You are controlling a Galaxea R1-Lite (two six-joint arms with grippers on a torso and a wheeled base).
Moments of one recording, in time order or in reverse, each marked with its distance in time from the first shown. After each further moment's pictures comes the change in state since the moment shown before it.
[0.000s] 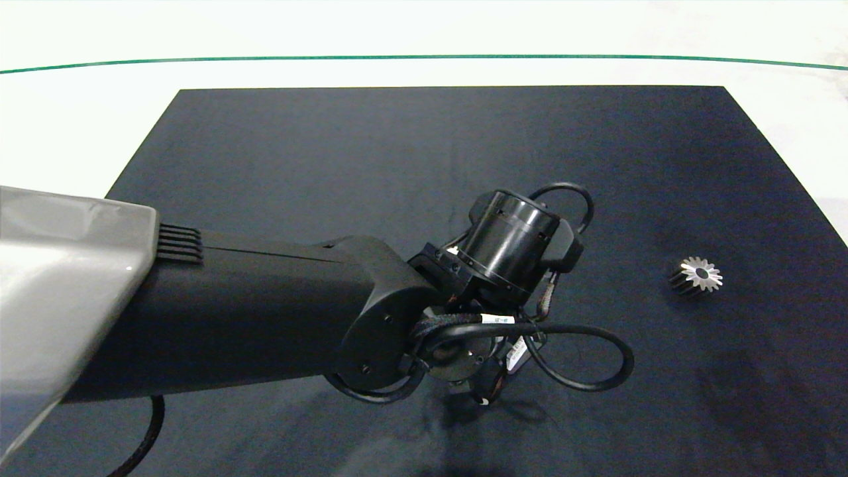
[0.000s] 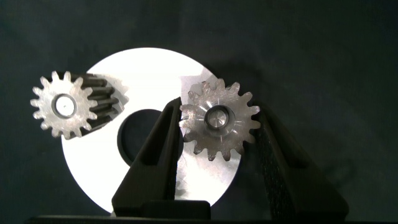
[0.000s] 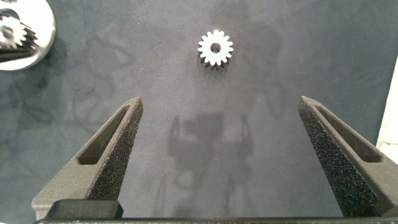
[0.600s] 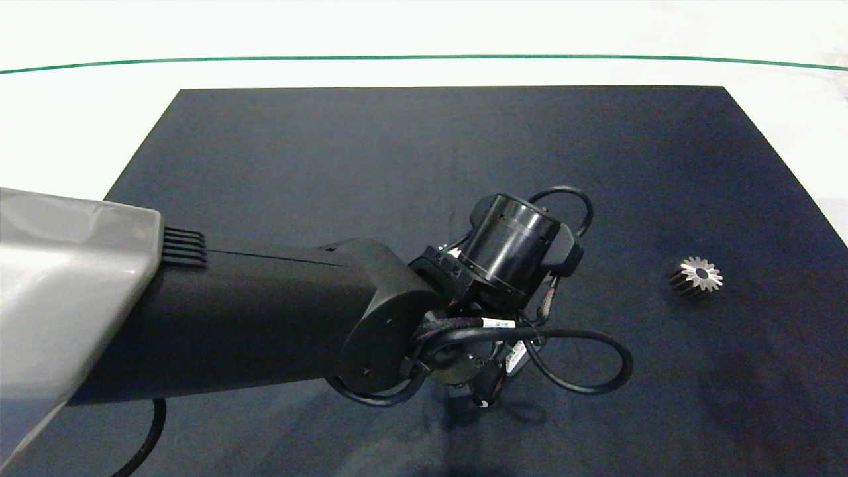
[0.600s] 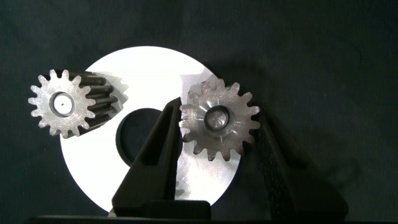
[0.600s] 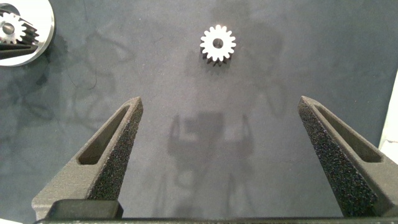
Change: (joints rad) left arm -0.004 0.003 0.007 -0.001 0.001 -0.005; right arm 0.001 -0.012 0.021 0.000 0.000 0.000
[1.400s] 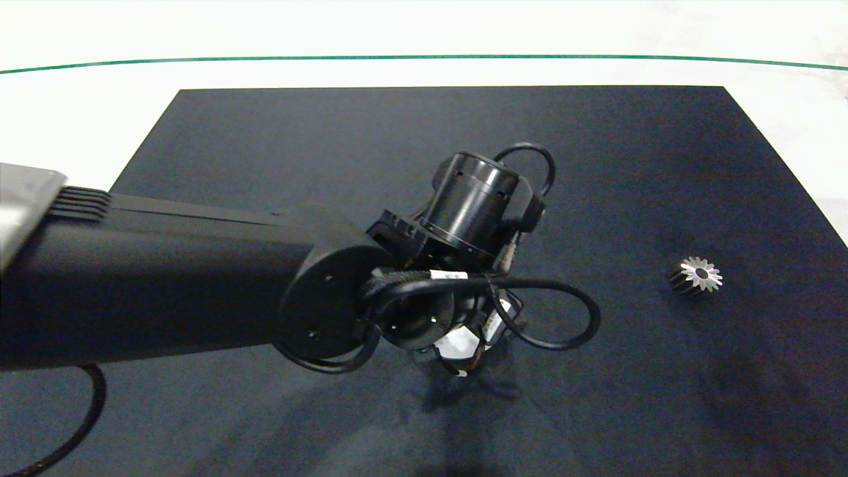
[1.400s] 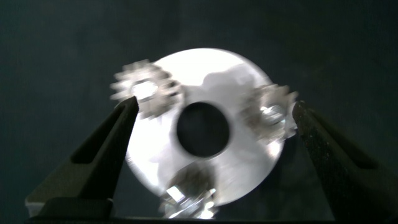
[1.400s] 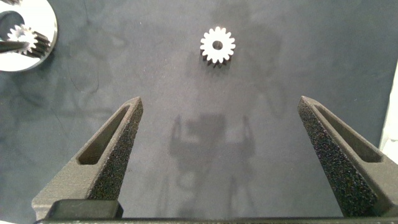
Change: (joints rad) left arm 0.060 -0.083 0.008 0.019 -0.001 -0.032; right arm -0.002 -0.014 -0.007 -0.001 0.000 0.021
